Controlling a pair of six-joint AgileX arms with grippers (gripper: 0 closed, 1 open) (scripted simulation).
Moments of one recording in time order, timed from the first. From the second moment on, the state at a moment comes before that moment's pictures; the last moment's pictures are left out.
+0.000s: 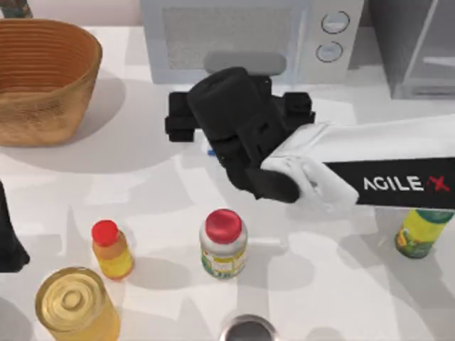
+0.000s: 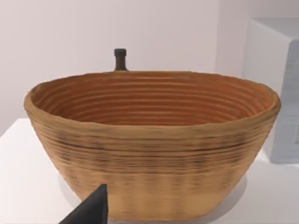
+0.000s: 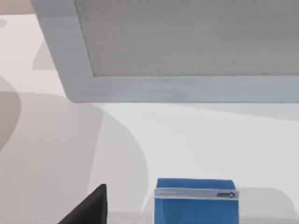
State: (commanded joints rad) left arm 0.00 0.00 0.00 0.00 0.00 0.00; right arm 0.83 2.03 1.28 0.17 0.66 0.47
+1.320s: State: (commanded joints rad) left arm 0.00 0.00 0.00 0.00 0.00 0.00; right arm 0.77 2.44 1.58 0.19 0.68 0.46
